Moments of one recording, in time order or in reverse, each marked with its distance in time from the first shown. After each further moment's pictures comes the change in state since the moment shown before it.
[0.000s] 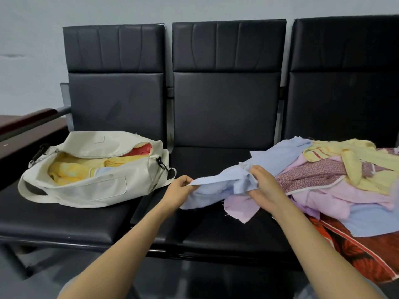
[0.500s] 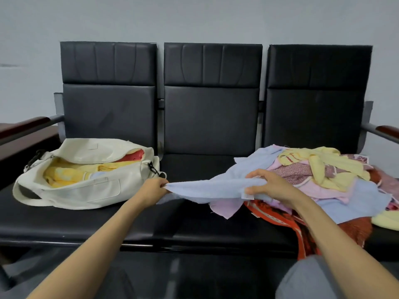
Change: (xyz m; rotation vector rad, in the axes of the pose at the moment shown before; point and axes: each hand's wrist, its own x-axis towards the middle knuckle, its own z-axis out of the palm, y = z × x) left_hand -0.027 0.022 -0.051 0.649 -0.047 0.109; right_hand -0.059 -0.052 -0.067 -0.880 -0.104 -0.111
